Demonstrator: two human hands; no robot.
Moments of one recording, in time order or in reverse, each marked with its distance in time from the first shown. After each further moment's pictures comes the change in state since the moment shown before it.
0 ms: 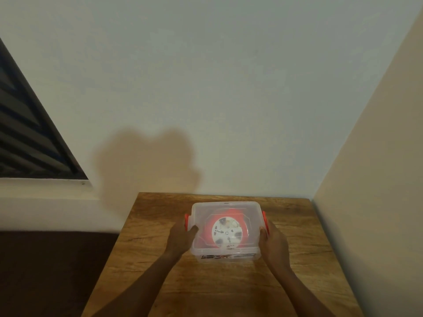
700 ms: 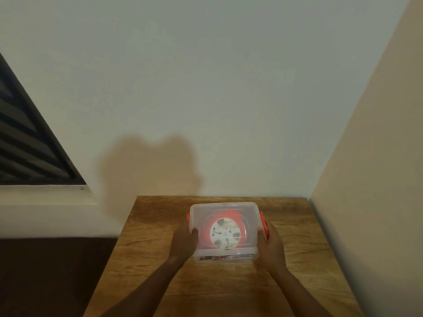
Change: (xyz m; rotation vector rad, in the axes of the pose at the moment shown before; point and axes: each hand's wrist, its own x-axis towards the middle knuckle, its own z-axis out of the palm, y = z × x) left_hand -0.008 0.003 0.012 0.091 0.032 0.088; right_hand -0.007 0.002 0.001 0.267 -0.035 0.108
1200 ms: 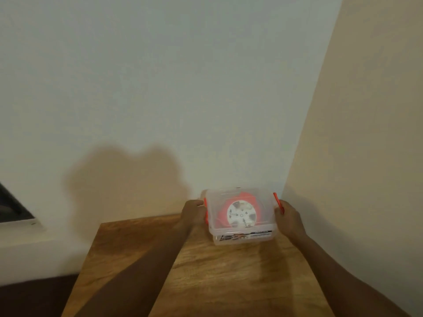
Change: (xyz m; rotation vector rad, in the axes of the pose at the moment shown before) left_hand 0.070 0.148 0.056 -0.191 -0.273 -0.044; right_hand 0.125 0.010 -0.129 -0.211 0.065 0.022
